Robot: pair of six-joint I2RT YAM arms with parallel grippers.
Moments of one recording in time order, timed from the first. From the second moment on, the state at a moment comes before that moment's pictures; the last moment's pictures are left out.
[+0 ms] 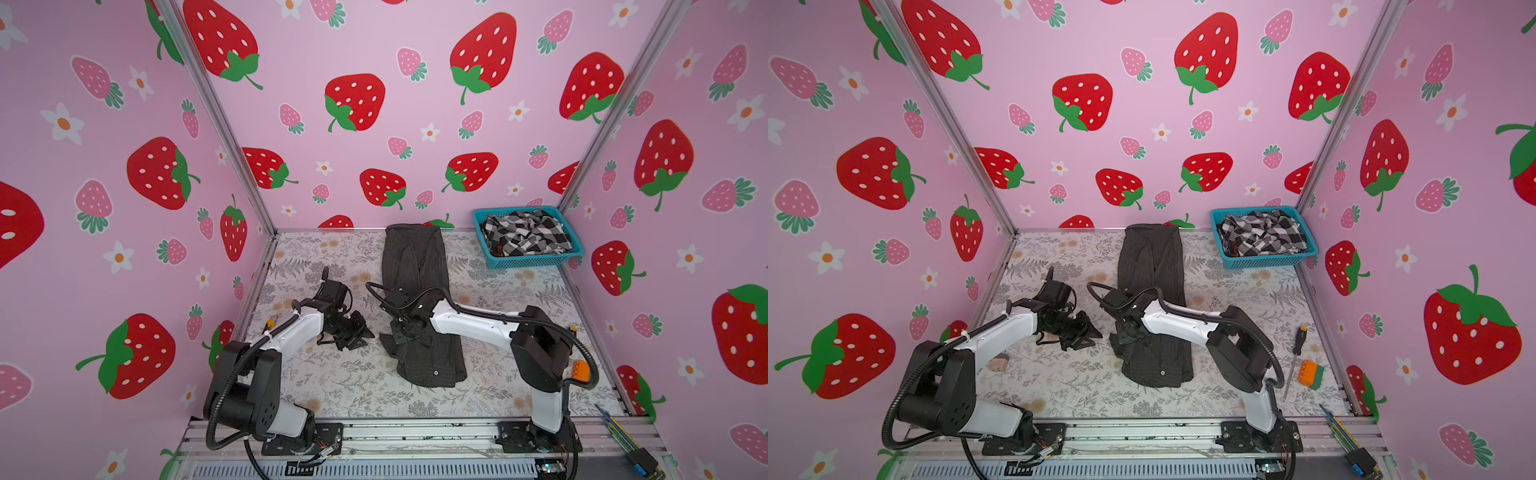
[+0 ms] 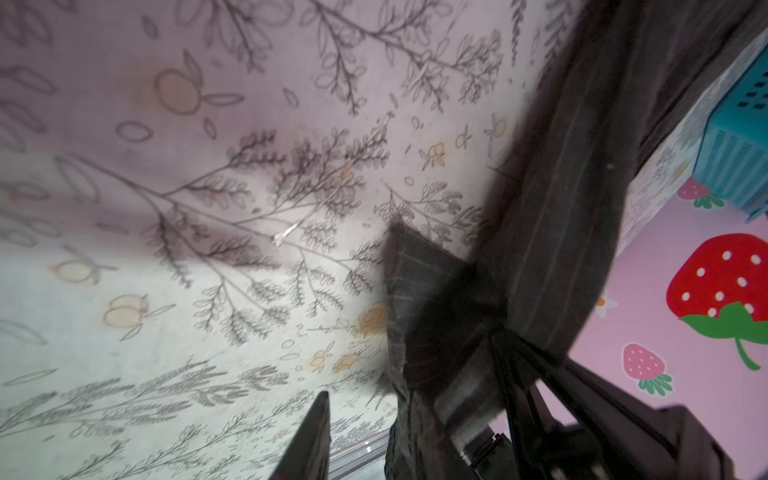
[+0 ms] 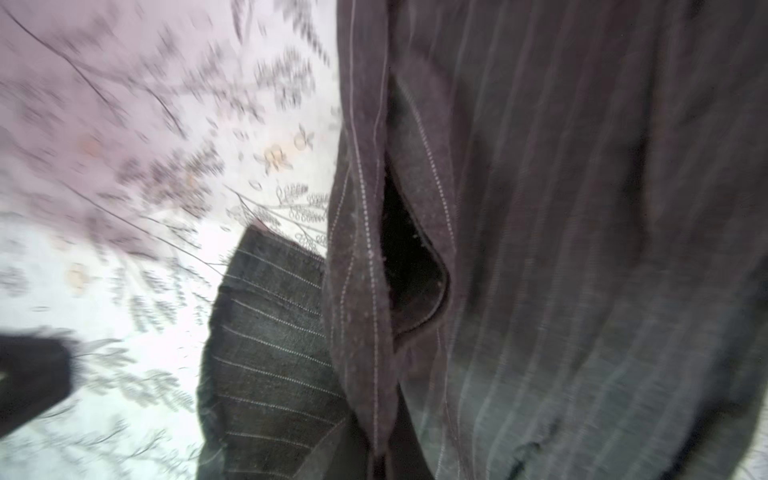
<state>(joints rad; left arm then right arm) -0.25 1.50 0.85 -0.64 0.57 -0.87 1.08 1.91 1.44 -0.74 0.15 0.62</state>
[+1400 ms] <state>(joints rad) -0.25 1.29 0.75 -0.73 0.72 -0.83 1.05 1.86 1.40 -0.62 0.02 0.53</state>
